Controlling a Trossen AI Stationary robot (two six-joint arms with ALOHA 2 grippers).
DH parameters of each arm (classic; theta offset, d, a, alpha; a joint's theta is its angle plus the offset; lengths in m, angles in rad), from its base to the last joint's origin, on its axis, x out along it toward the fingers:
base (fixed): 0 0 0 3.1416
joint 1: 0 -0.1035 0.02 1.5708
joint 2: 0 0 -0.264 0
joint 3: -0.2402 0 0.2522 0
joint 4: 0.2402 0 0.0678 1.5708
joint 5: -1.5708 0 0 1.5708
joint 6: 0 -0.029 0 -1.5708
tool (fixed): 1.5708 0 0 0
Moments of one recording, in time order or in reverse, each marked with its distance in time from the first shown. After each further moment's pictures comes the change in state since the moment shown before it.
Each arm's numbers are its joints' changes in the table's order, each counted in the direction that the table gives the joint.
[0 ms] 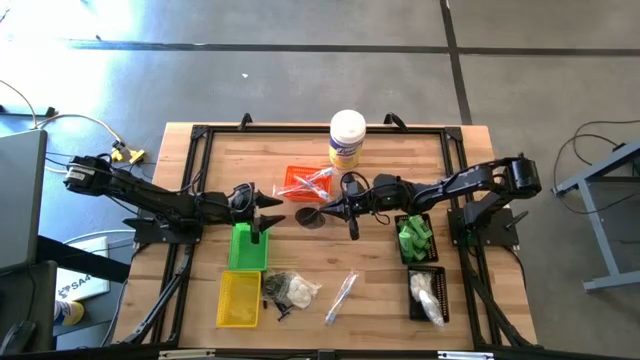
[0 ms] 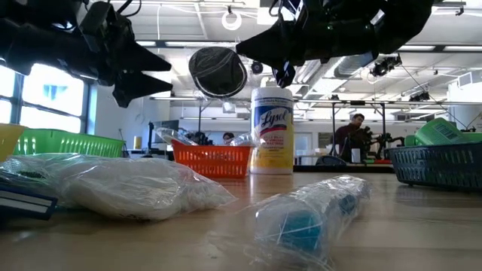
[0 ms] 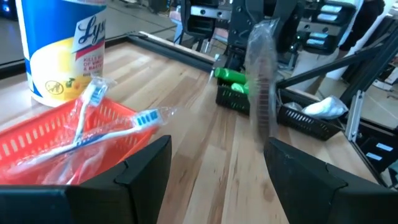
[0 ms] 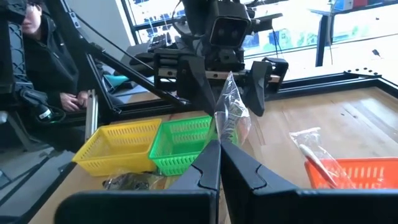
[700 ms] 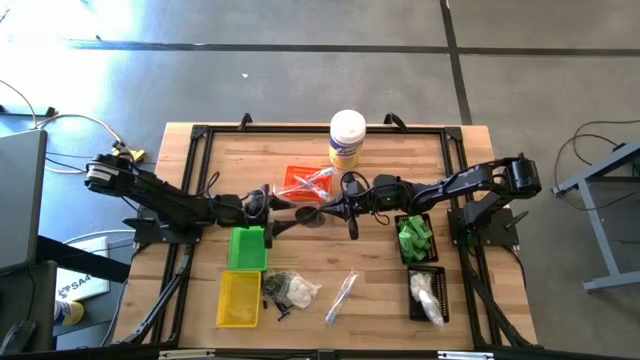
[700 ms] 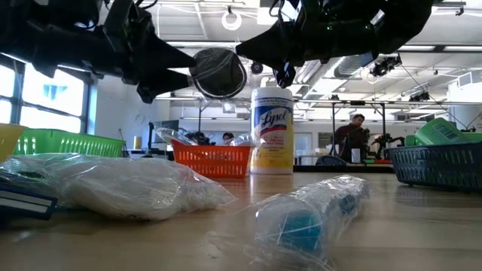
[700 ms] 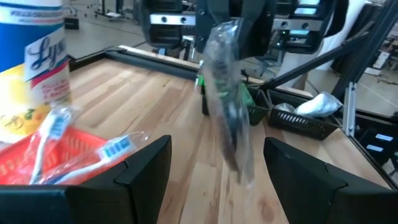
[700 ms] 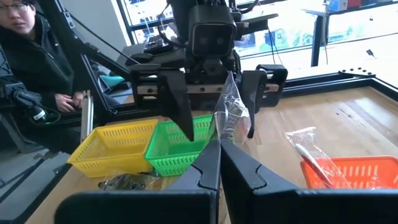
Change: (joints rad) left arm 0.000 0.265 -0.106 -0.201 -0.049 -0.109; right arm 0.000 0.000 0.000 0.001 -0.018 0.000
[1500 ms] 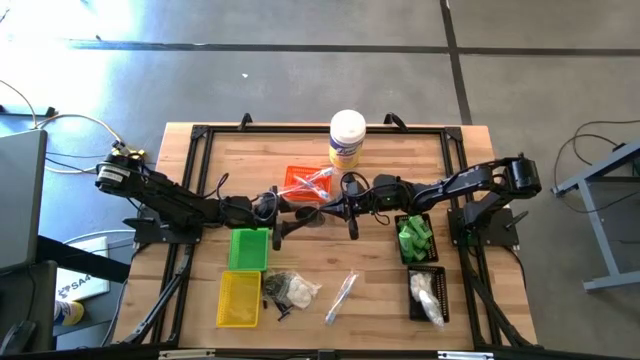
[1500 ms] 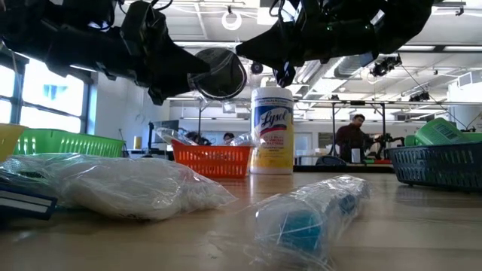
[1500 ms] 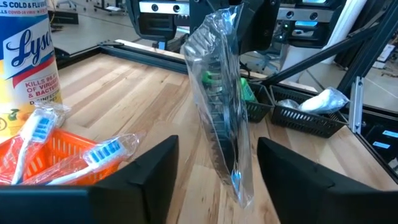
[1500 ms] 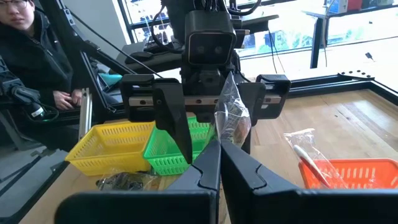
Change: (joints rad) left arm 0.000 0.100 -0.075 0.001 -0.002 -0.001; right arm 0.000 0.000 0.000 0.001 0.000 0.018
